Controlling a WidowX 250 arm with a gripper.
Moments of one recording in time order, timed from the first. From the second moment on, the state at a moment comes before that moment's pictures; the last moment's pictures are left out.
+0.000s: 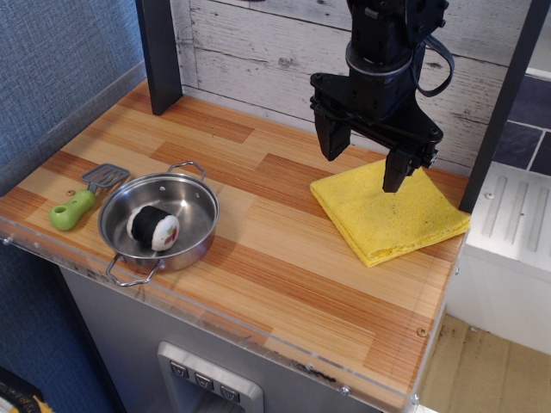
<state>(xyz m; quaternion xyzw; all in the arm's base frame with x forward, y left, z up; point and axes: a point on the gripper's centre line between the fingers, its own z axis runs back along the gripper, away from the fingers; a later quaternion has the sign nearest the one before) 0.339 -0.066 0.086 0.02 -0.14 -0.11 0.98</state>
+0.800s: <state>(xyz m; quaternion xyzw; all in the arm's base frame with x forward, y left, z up) 0.322 -0.030 0.095 0.05 -0.14 -0.04 0.99</state>
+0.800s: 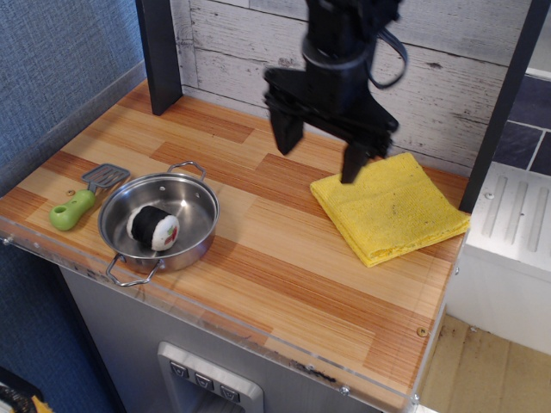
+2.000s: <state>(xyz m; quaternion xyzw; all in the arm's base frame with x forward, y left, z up) 0.238 0.089 0.054 0.04 -0.05 0.11 0.99</state>
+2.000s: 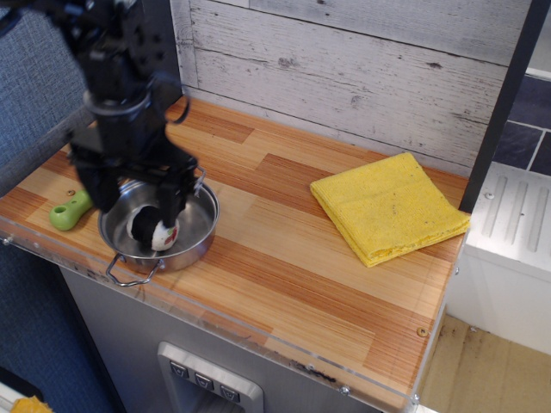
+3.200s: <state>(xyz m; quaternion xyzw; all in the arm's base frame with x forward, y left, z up) 0.246 0.090 0.016 0.06 -0.02 0.11 0.99</state>
